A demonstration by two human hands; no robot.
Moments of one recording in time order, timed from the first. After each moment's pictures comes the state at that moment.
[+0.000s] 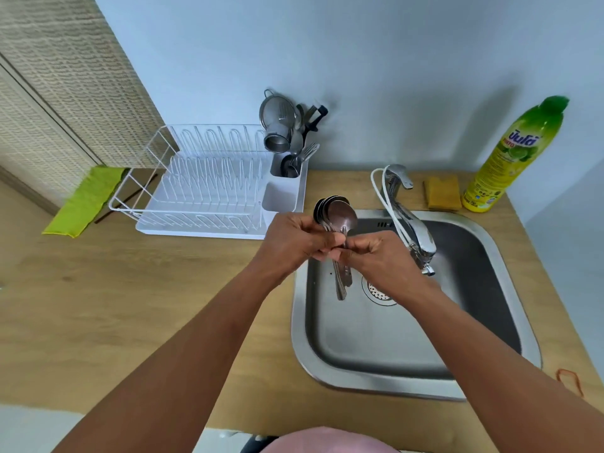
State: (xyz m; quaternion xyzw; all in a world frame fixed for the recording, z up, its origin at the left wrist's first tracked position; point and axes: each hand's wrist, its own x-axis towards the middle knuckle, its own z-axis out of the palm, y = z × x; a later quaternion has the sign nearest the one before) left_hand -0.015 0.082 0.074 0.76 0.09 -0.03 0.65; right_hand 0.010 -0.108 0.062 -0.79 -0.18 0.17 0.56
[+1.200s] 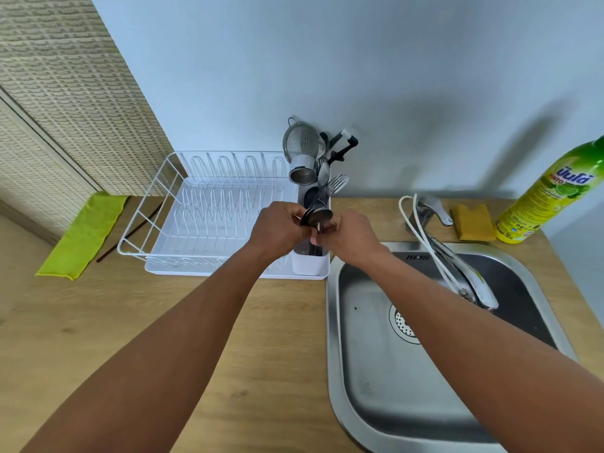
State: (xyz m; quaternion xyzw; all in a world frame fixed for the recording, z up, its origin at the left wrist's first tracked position) left_hand 0.088 0.202 0.071 0.89 0.12 0.00 0.44; right_hand 0.124 0.044 0.057 -0.92 -0.17 0.09 0.35
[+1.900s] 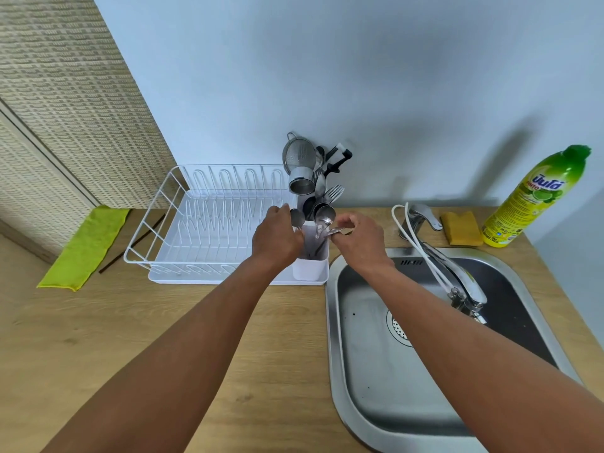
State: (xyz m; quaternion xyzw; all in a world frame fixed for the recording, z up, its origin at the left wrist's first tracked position) left_hand 0.077 0.197 0.073 0.95 0.13 0.05 0.27; right_hand 0.107 0.032 0.061 -0.88 -0.03 -0.01 0.47
